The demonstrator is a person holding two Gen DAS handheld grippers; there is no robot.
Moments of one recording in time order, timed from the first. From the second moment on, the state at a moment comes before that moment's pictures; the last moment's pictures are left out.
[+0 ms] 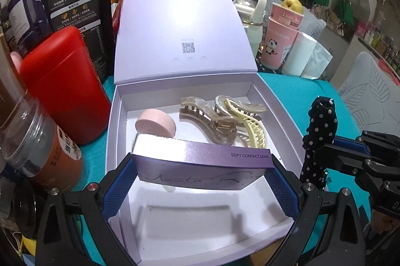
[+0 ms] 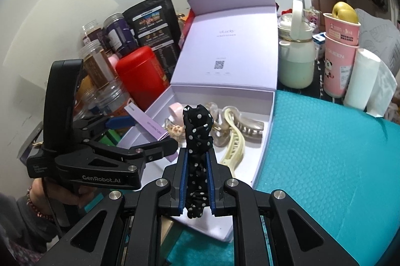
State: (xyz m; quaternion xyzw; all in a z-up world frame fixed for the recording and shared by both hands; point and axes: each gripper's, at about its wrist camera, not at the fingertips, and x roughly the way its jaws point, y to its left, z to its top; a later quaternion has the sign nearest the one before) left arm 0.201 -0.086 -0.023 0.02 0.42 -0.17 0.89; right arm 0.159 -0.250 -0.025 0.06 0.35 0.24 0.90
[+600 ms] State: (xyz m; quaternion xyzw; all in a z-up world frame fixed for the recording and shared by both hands) left arm 0.222 -0.104 -0.047 0.07 0.45 -0.14 0.88; right arm 0.185 -0.245 -0.048 0.05 0.39 0.22 0.89
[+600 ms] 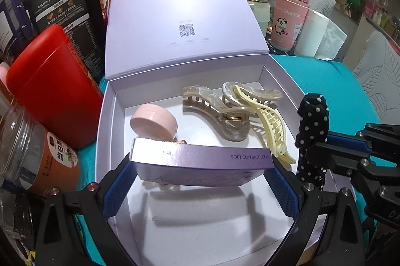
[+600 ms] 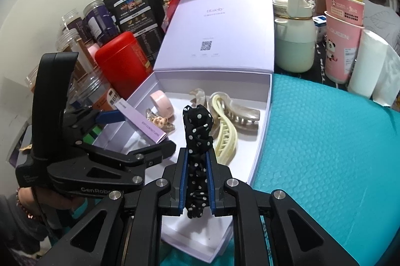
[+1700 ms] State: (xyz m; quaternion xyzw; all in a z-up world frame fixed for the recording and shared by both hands) left arm 0.260 -0.132 -0.068 0.12 0.49 -0.12 0.85; right arm 0.205 -0.239 -0.056 0.03 0.42 0.19 0.89
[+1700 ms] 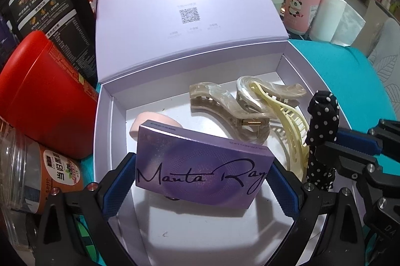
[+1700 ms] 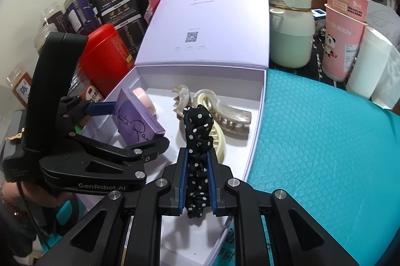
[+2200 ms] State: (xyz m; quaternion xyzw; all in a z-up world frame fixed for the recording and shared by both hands) left arm 0.257 -0.126 -0.069 0.11 0.50 -0.13 0.85; right arm 0.196 -0.247 -0.046 0.04 0.41 0.16 0.90
